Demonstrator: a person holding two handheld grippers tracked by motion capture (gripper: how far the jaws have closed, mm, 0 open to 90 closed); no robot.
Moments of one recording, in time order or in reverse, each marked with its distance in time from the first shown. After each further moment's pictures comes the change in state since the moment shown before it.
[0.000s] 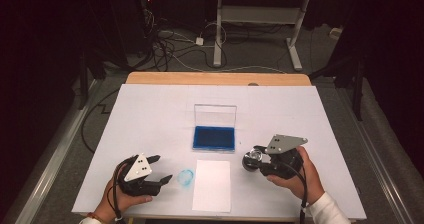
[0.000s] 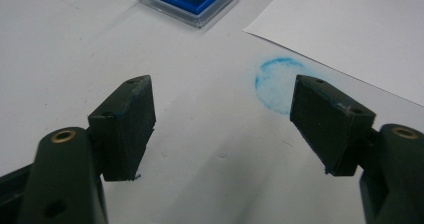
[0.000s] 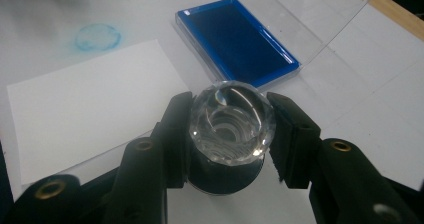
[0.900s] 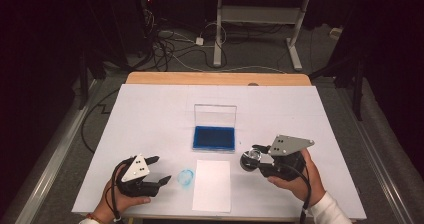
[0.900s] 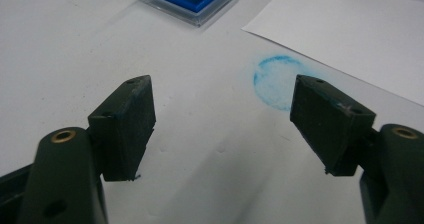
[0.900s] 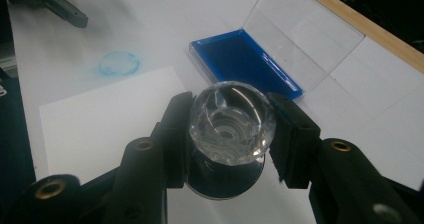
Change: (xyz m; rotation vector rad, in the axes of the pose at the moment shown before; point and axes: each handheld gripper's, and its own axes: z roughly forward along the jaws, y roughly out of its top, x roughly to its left) left arm 0.002 -0.006 -0.004 -0.028 -0.010 -0.027; right arm 0.006 0.007 -0.012 -0.081 0.025 -0.021
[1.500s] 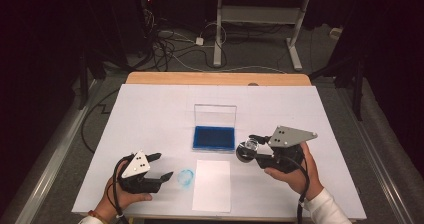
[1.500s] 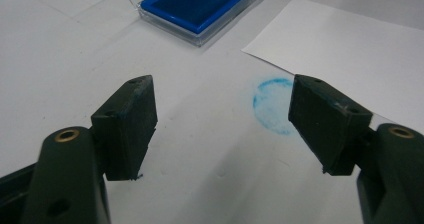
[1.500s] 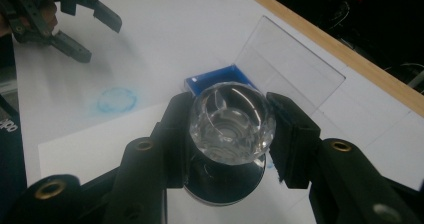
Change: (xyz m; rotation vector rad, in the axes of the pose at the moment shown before) left arm 0.003 0.012 0.003 -0.017 -0.018 -0.005; right arm -0.005 0.022 -0.003 -0.102 -0.010 0.009
